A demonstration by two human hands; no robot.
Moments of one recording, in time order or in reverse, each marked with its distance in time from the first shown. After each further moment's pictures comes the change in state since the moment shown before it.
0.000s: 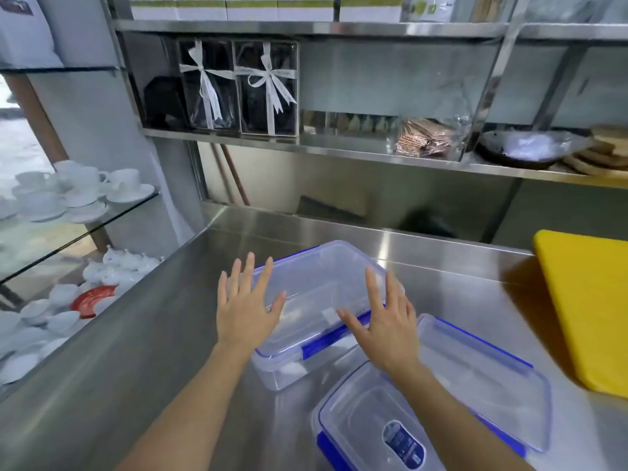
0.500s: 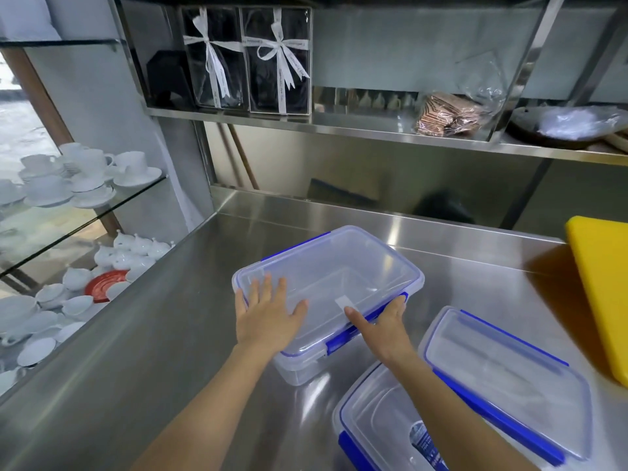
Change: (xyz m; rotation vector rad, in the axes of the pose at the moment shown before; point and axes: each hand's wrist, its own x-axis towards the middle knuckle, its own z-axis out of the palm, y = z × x) left_hand -0.006 0.002 0.011 0.024 -0.416 -0.181; right_hand 0.013 -0.007 0.045 0.637 -0.248 0.480
